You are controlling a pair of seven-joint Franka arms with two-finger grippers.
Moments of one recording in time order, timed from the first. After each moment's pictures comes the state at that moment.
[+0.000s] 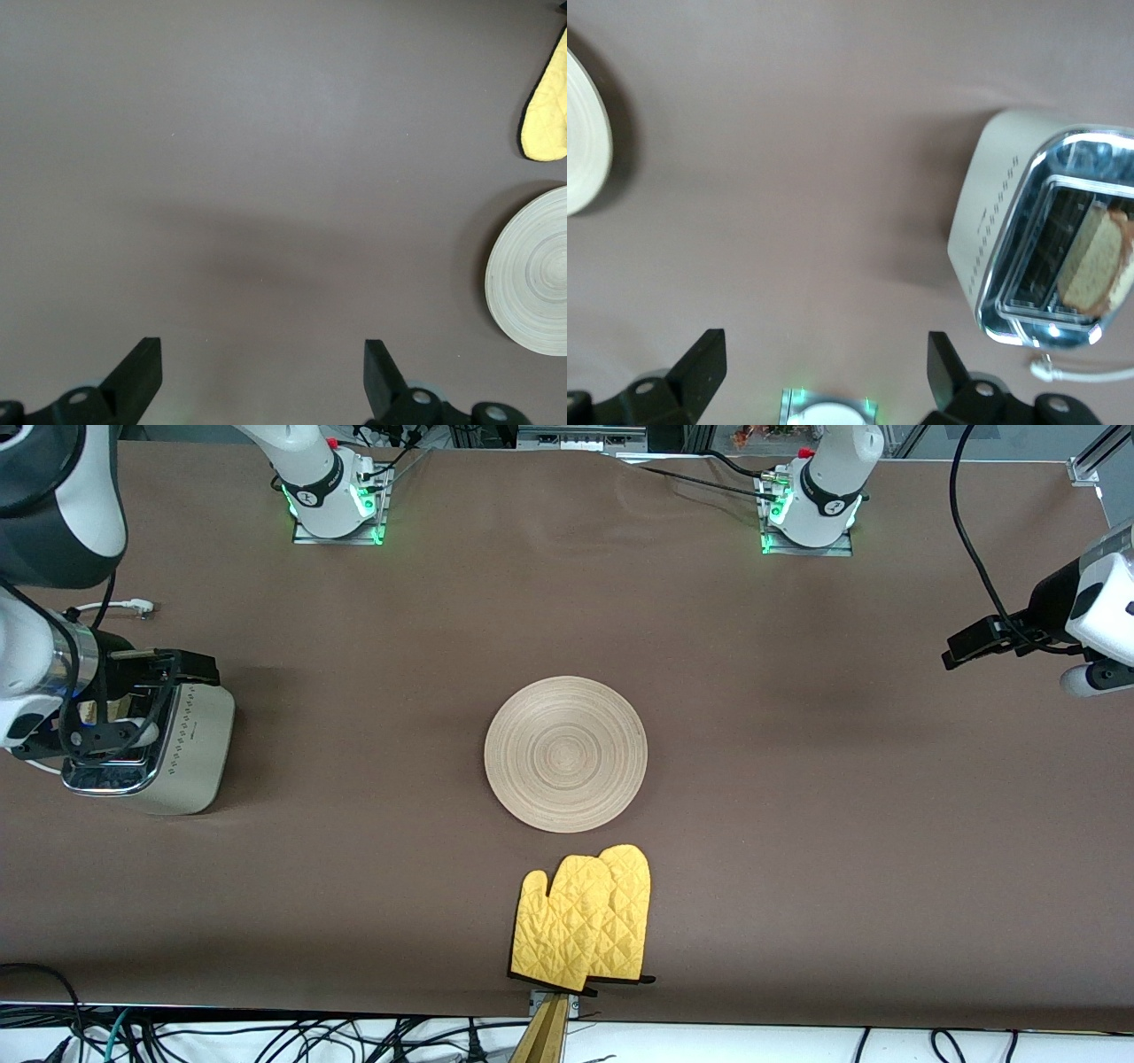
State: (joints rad) left arm 0.03 0.05 -0.04 -1.58 -0.04 1.54 -0.25; right arm 0.13 0.31 -0.09 -1.32 0.04 1.41 -0.11
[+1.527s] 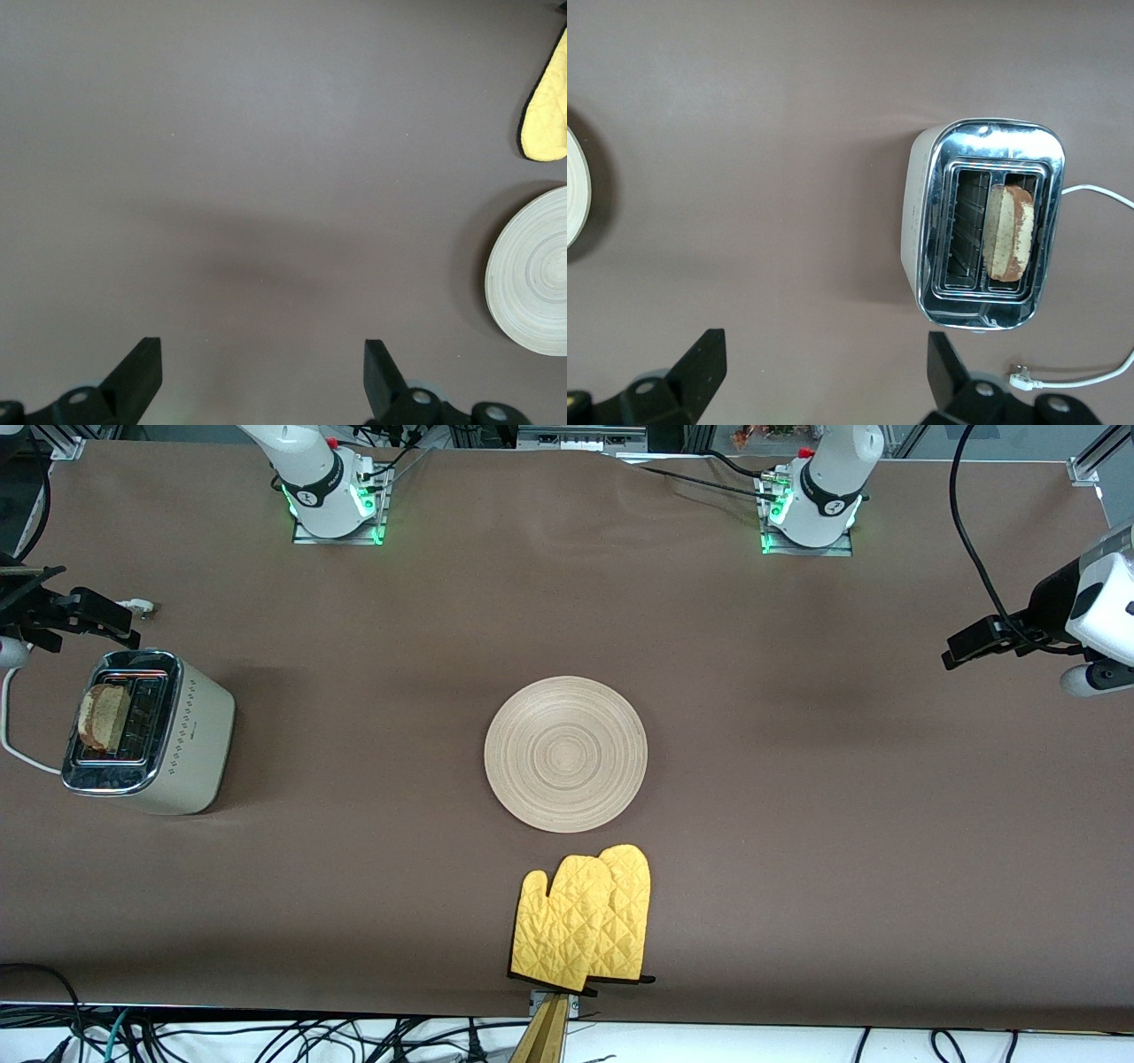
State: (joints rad) left arm 0.03 0.05 -0.04 -1.58 -0.04 1.54 -0.25; right arm -0.01 0.04 -0.04 -1.59 0.00 1.57 -0.11
